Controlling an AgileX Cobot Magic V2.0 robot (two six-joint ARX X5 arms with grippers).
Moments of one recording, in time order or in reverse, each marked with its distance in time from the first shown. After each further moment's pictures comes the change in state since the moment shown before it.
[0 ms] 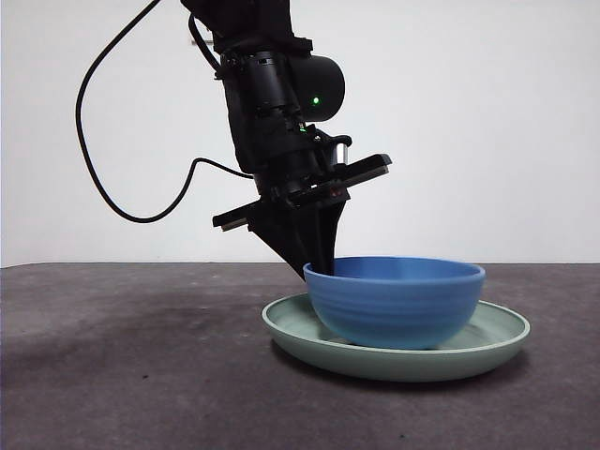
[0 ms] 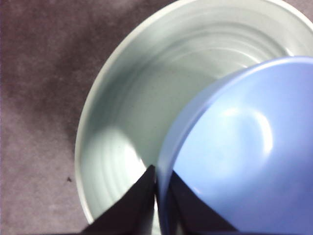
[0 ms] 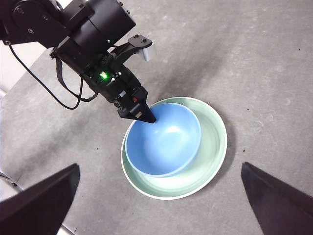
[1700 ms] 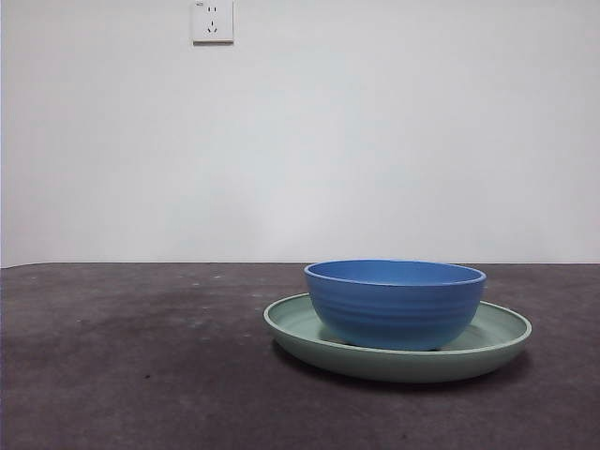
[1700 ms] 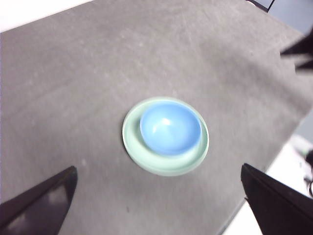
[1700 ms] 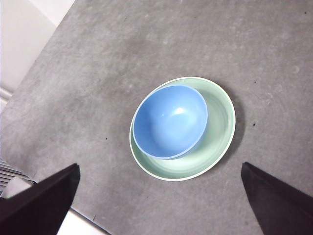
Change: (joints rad) left arm 0.094 -1.201 -0.326 -0.139 0.000 0.215; right arm 0.000 0.001 0.000 -0.073 0.000 0.074
